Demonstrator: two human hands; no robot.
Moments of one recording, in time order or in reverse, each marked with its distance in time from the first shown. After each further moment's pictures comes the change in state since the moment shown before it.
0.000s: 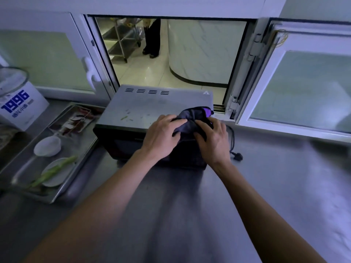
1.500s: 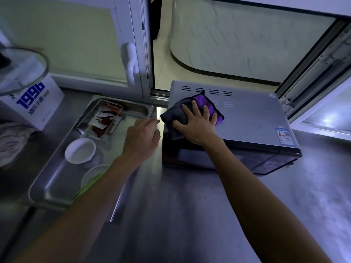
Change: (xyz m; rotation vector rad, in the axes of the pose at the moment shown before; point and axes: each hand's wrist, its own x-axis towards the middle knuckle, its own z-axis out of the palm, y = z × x) left_hand -0.050 -0.322 -0.070 -0.056 -0.002 -0.164; right_hand 0.120 -0.220 0.223 -0.279 -0.539 0.167
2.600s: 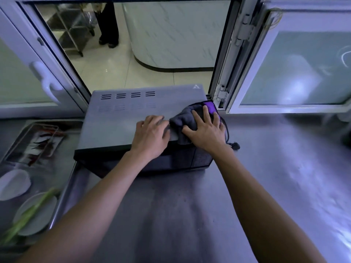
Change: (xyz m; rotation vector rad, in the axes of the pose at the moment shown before) left_hand 0.060 0.238 0.120 0.187 -0.171 0.260; right_hand -0.074 0.260 -0.054 0.114 0.116 0.292
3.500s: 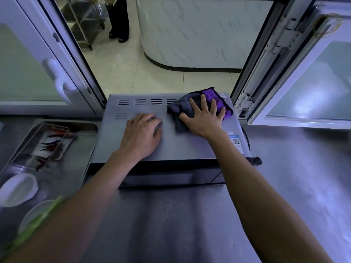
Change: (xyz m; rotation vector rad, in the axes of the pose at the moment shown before) left_hand 0.026 -0.104 -0.012 -0.036 -0.006 -0.086; right_hand 0.101 -0.086 0.019 -0.052 -0.056 -0.056
